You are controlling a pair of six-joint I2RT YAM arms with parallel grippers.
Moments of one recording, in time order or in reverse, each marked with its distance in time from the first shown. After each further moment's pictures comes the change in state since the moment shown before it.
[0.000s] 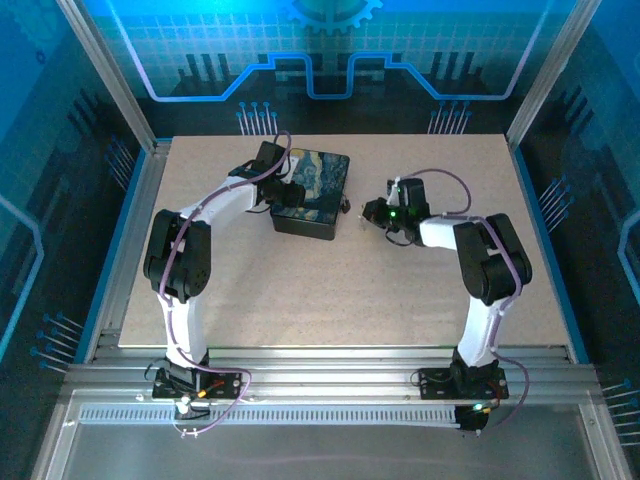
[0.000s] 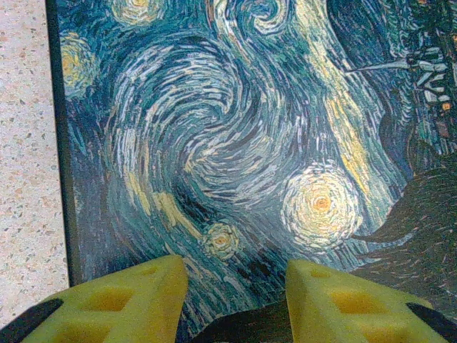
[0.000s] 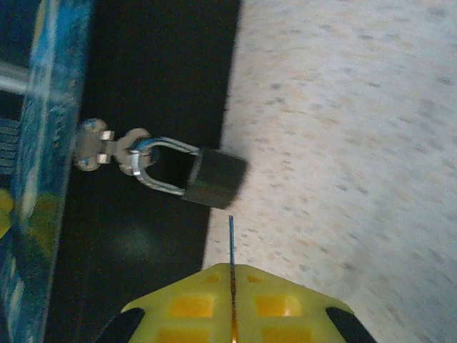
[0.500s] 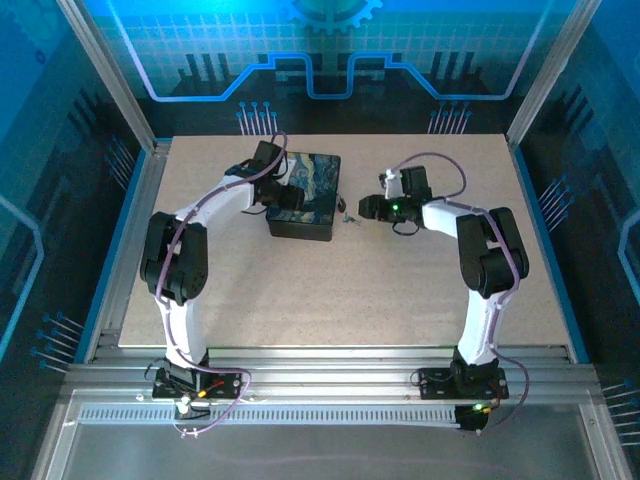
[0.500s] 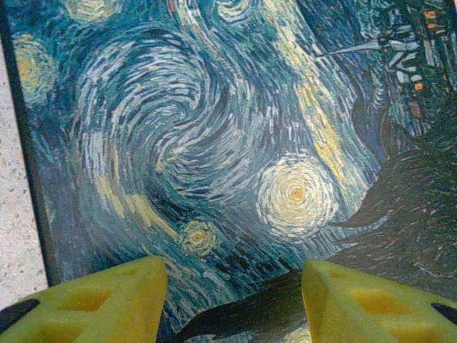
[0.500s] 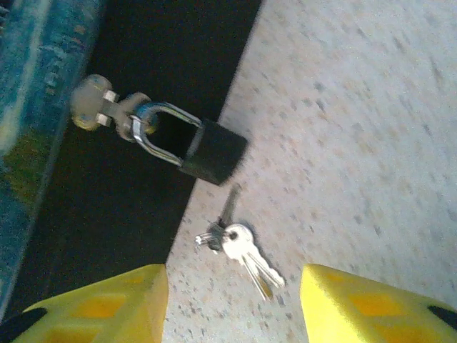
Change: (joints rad) left arm 0.007 -0.031 0.002 -0.087 0.016 -0.016; right arm -0.040 0.056 0.192 -0.293 -0.122 -0.390
